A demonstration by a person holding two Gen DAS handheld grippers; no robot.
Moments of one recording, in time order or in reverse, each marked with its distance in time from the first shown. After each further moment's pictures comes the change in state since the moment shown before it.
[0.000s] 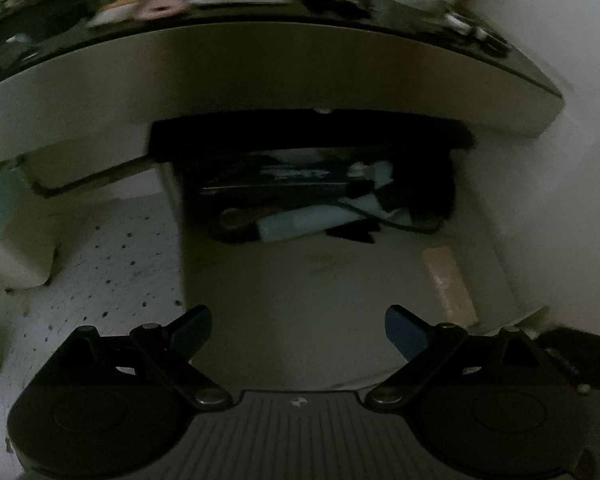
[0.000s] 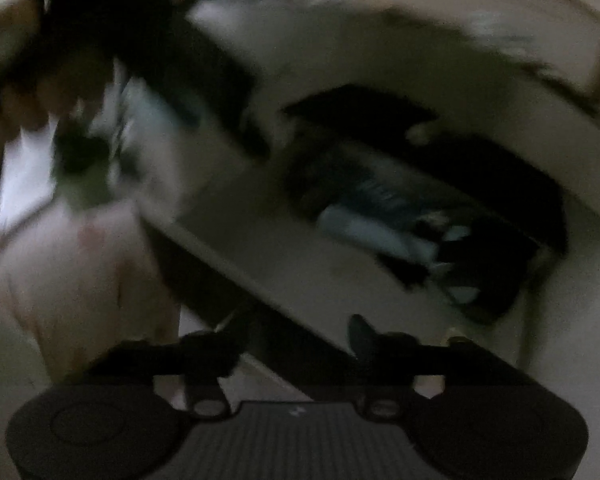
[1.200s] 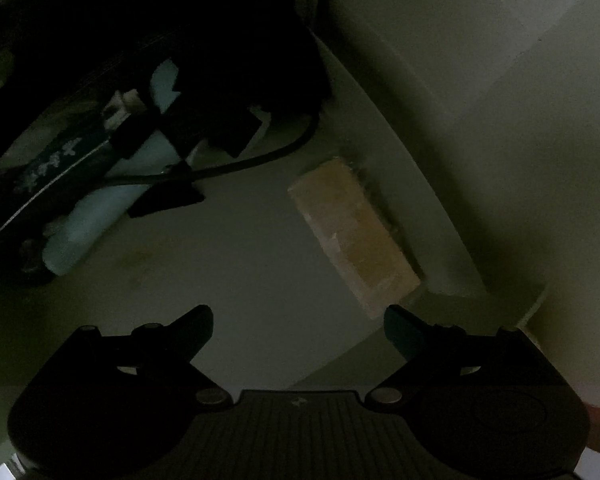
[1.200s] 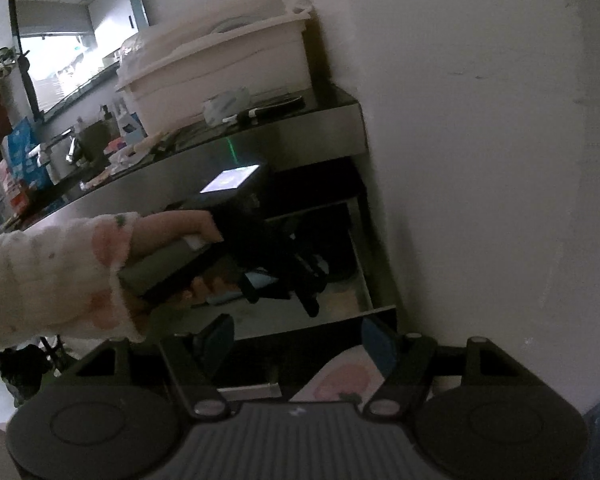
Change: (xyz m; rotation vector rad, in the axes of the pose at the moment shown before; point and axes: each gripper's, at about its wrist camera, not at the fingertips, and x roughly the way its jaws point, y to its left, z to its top) left arm 0.186 -0.177 0.045 0.304 0.452 -0.042; right arm -0.138 -0.048 -0.091 0.615 -0.250 -0.237
